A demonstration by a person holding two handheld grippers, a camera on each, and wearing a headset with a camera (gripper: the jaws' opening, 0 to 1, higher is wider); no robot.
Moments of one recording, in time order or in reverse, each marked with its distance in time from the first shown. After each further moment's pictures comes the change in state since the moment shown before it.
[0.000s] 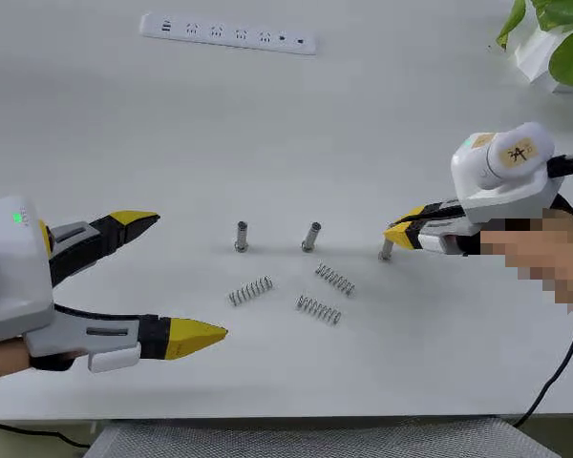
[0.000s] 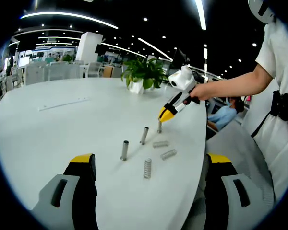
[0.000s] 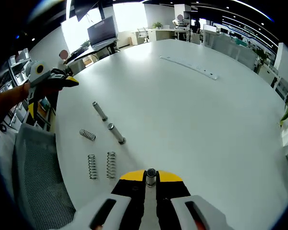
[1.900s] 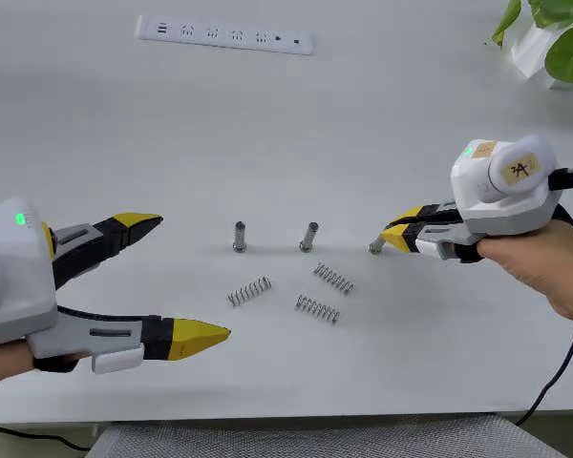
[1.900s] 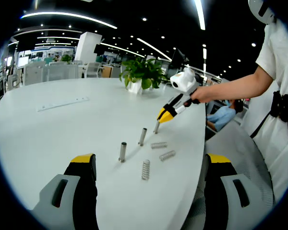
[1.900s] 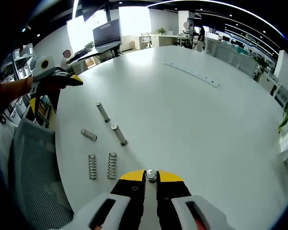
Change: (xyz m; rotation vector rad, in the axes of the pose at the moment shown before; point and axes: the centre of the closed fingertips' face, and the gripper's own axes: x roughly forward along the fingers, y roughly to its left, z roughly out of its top) left arm 0.004 -0.006 0.003 0.002 0.000 -0.010; right arm -0.003 0.005 0.002 -0.044 -0.049 -0.017
